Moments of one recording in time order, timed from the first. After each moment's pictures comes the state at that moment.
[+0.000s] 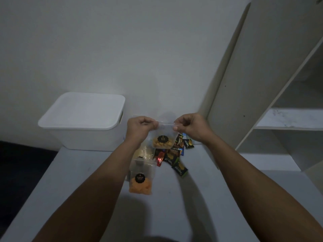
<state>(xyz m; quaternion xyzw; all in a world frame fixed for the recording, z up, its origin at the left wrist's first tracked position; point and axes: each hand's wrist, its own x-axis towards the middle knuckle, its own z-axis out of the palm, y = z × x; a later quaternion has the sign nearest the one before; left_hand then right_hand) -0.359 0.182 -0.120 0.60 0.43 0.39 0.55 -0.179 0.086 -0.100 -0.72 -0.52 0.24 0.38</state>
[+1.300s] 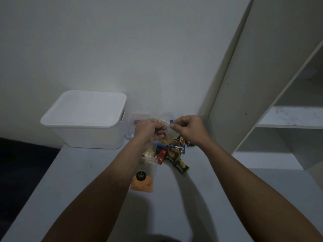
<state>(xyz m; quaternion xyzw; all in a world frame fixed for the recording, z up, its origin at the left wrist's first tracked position) -0.345 0.164 -0.117 0.48 0.46 0.30 0.69 -0.198 0.085 -0.114 -0.71 -0.50 0.22 0.45</state>
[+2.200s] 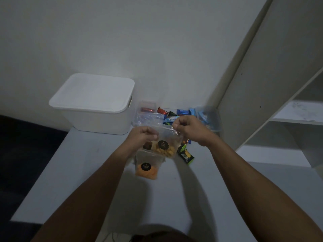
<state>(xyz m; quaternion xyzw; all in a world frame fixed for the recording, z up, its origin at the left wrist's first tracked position) -0.417 0.161 -0.166 0.61 0.44 0.21 0.63 -0.221 0.081 -0.123 -0.68 -0.51 0.39 0.35</state>
